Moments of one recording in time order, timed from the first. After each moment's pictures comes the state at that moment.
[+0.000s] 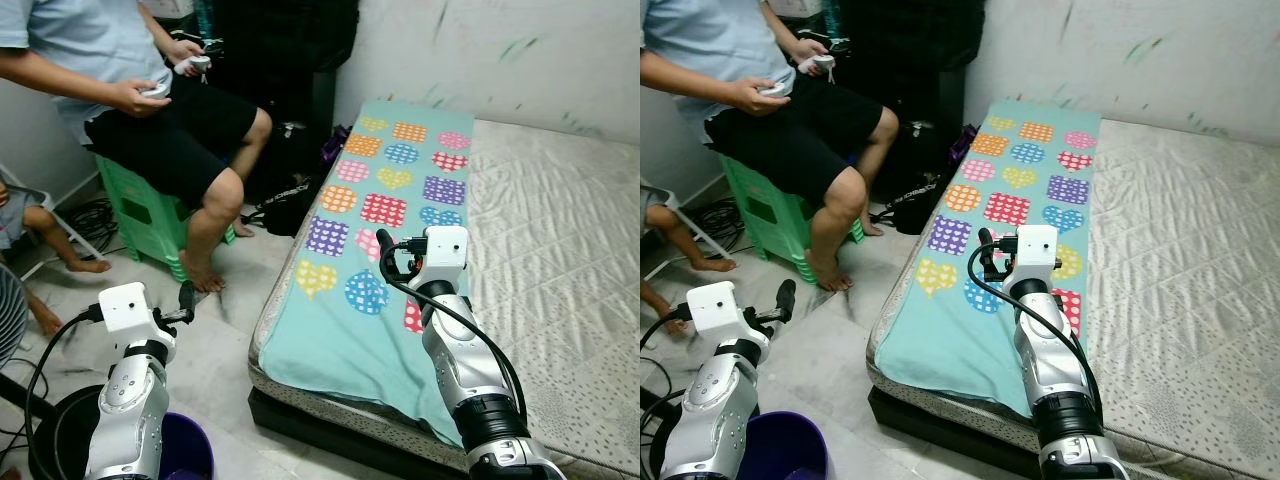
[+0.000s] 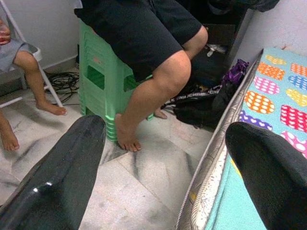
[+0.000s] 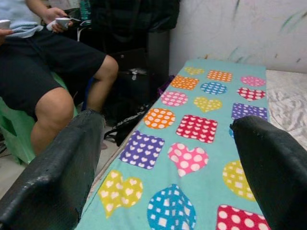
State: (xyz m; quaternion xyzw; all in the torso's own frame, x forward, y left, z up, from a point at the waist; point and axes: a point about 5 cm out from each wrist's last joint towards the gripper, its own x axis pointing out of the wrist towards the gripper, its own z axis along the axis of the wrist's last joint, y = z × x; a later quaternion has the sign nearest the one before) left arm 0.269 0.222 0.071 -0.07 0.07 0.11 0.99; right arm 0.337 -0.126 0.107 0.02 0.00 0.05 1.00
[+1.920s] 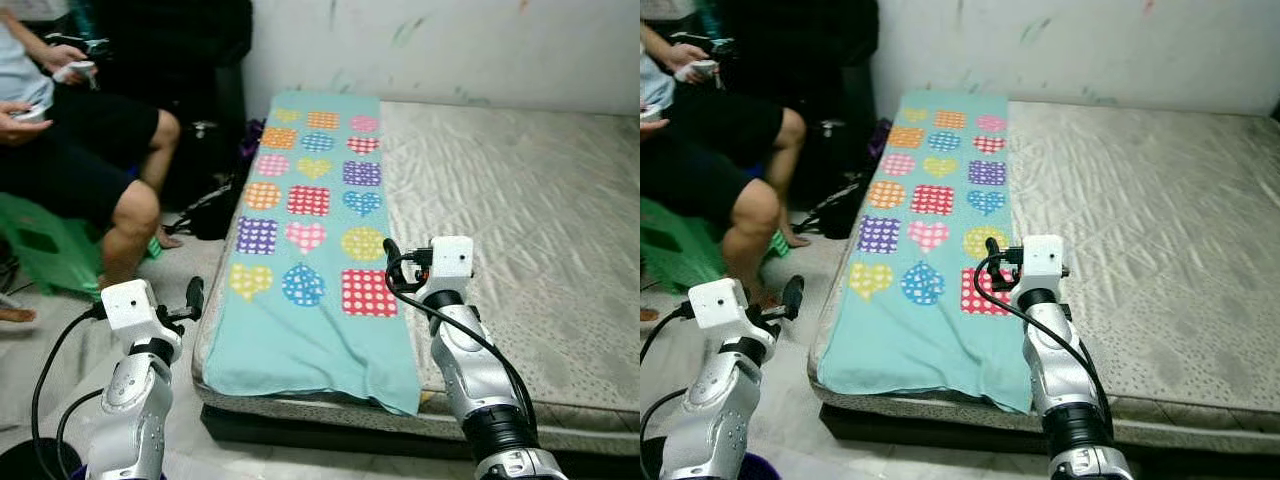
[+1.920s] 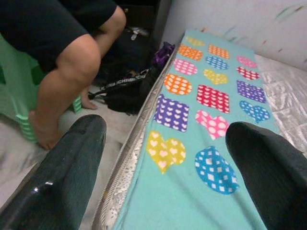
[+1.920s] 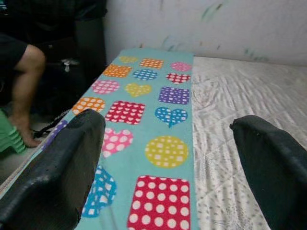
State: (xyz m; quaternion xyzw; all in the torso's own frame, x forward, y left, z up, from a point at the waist) left arm 0.267 0.212 0.077 -0.11 0.07 0.07 0.99; right arm 0.330 -0.141 0.097 0.00 0.00 0.04 1.00
